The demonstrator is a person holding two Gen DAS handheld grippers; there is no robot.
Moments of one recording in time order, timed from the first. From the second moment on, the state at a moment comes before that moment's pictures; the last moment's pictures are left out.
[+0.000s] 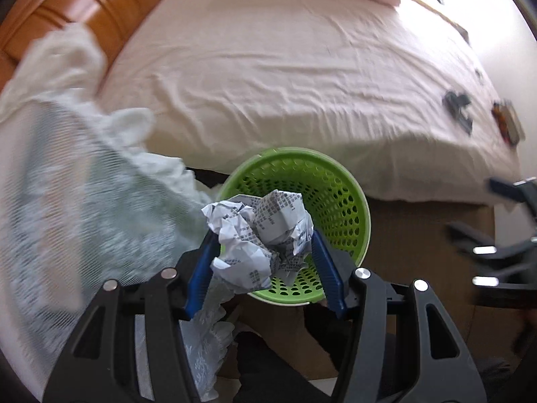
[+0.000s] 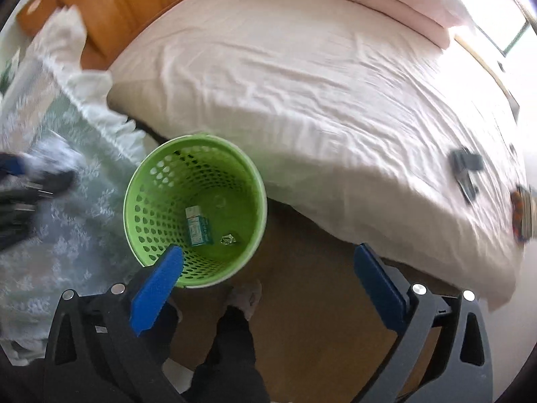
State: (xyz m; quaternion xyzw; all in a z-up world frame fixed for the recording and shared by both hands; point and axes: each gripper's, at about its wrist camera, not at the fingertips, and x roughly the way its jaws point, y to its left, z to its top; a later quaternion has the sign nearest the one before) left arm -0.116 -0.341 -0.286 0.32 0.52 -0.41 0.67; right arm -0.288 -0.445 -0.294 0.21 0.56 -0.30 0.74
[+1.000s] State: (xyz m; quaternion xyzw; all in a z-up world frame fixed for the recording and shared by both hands) left arm -0.119 -0.330 -0.240 0.30 0.50 -0.39 0.71; right arm -0.279 -0.440 -0.242 0.24 0.51 -0.28 0.78
